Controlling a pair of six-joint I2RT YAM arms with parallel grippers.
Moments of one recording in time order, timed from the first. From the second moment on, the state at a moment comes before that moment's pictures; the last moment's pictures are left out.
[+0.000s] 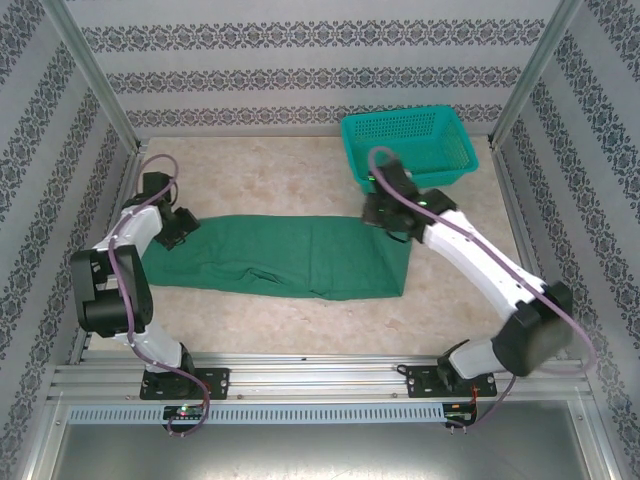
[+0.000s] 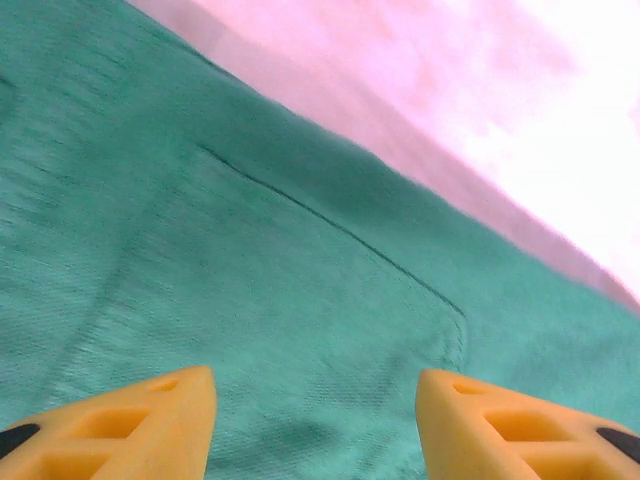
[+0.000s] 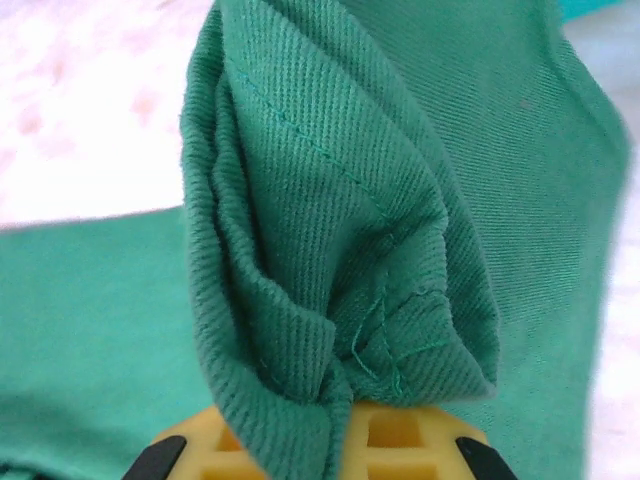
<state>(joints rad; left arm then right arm) 0.23 1.64 1.11 -0.63 0.06 -0.58 0.58 1.49 1.36 -0.81 0.16 0.68</state>
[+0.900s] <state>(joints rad) 0.19 1.68 1.07 -0.57 0.27 -0.54 0.81 1.92 1.65 -0.85 -0.16 0.71</state>
